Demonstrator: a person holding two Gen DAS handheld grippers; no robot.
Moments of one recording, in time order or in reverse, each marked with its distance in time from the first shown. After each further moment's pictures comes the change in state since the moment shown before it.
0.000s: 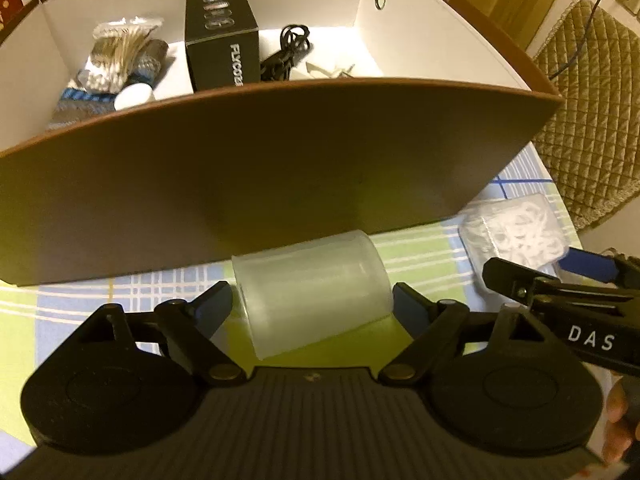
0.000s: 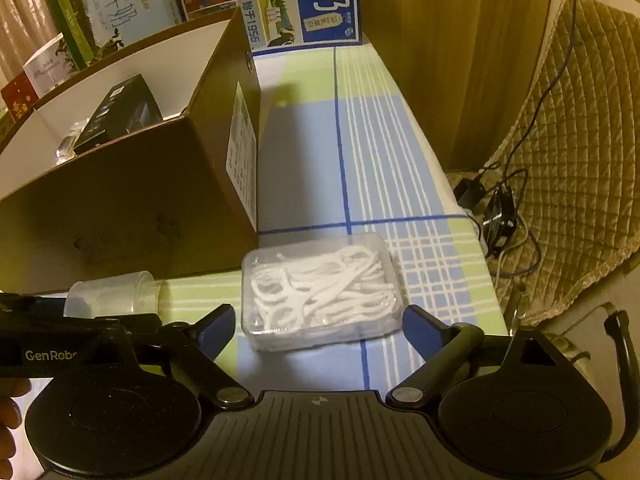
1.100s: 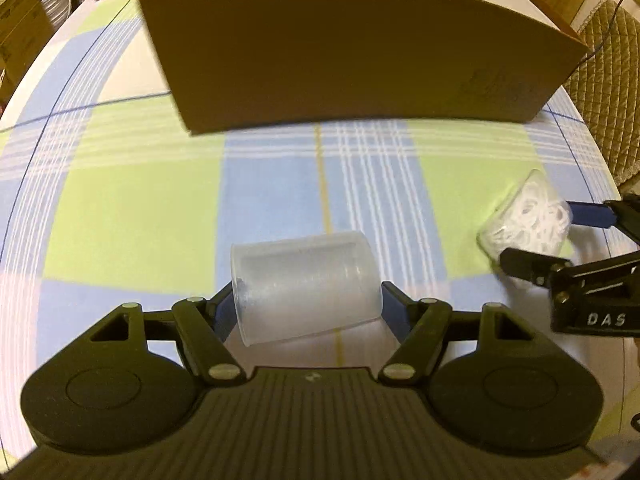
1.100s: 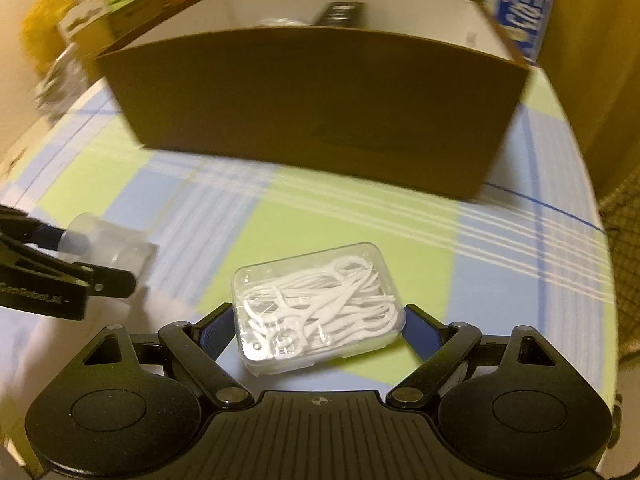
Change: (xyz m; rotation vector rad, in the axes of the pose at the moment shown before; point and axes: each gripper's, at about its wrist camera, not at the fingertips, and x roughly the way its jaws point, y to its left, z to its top) left arm -0.074 0.108 -0.104 -0.067 0.061 0.075; right arm -0.034 0.112 -0.067 -0.380 0.094 0.204
